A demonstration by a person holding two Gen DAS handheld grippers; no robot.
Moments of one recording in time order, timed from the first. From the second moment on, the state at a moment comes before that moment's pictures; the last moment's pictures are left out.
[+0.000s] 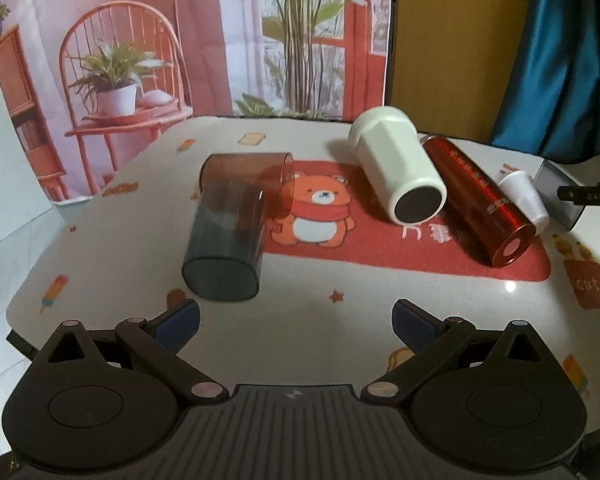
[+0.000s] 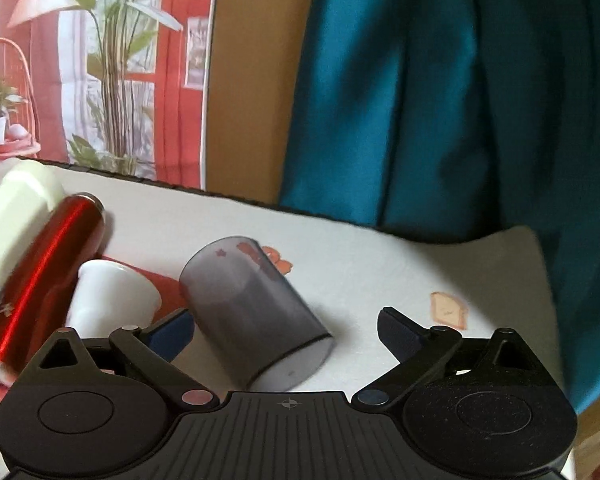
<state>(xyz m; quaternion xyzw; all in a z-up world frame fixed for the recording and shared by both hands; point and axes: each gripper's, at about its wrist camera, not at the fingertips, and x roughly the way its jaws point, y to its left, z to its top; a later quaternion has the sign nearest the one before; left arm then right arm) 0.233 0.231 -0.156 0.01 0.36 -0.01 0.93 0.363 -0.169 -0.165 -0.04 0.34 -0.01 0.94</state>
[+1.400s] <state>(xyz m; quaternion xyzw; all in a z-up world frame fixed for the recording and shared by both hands) 0.212 0.263 -0.157 -0.06 0.35 -0.01 0.94 0.220 0.013 -0.139 0.15 0.49 0.13 0.85</state>
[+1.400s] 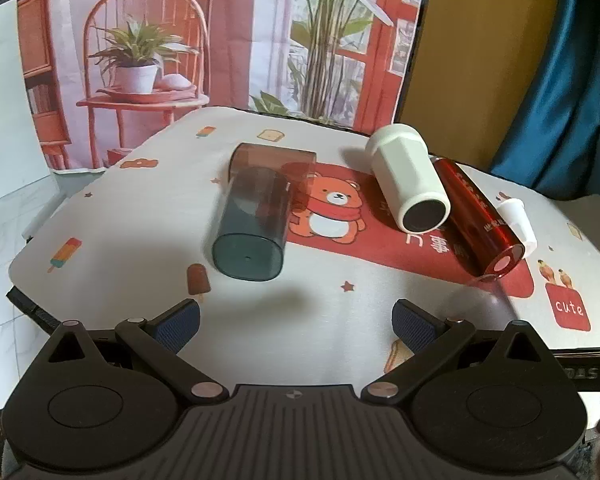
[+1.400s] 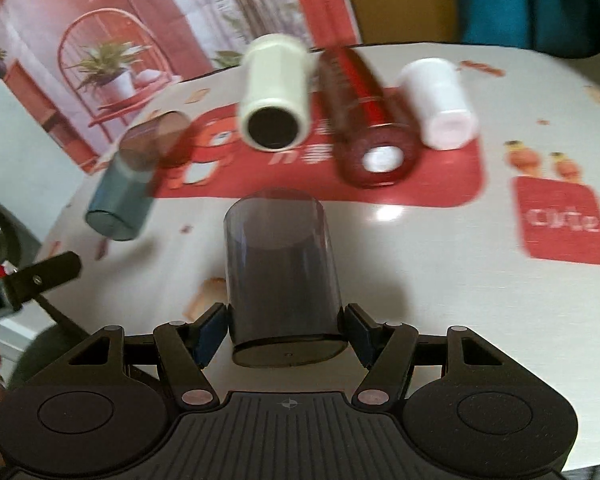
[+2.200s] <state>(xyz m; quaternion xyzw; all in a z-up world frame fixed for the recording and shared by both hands) 0.216 0.256 -0.168 -0.07 0.38 -0.01 0.92 0.155 -0.011 -0.108 0.02 0.34 0.06 0.94</state>
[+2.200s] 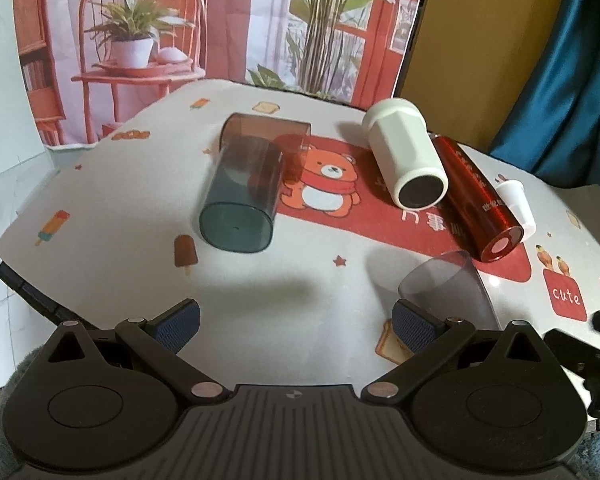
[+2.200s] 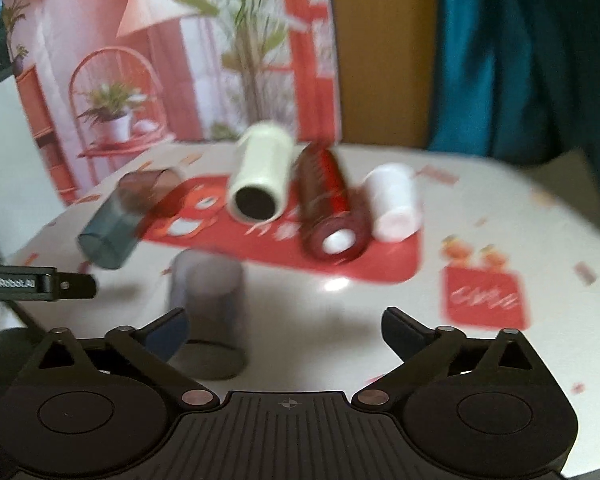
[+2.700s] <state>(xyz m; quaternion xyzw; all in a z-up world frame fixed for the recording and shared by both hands) 0.224 0.236 -0.163 -0.08 0.41 -0.02 0.91 0.143 -0.028 -0.143 -0.01 0.28 0.04 0.96</state>
